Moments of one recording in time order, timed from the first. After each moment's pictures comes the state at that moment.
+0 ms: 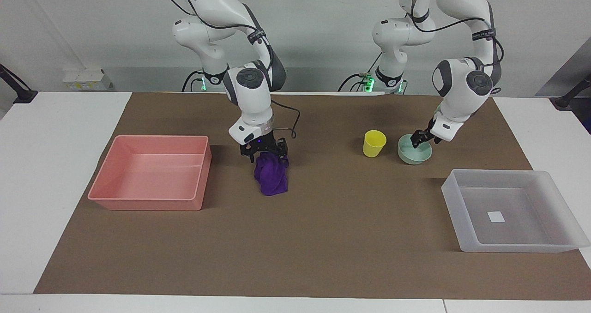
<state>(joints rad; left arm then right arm) 0.03 -0.07 -0.03 -2.43 -0.01 2.24 -0.15 0.42 0.19 0.04 -2.16 -0.02 2.48 0.52</state>
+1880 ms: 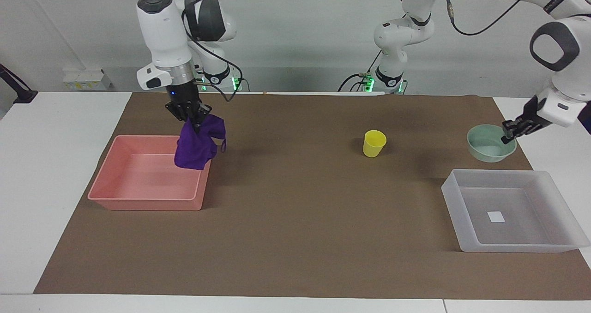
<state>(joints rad) 0.29 0.43 -0.02 -1.43 -0.02 1.87 0.19 -0.03 -0.19 0.01 -2.08 -0.02 2.08 0.31</state>
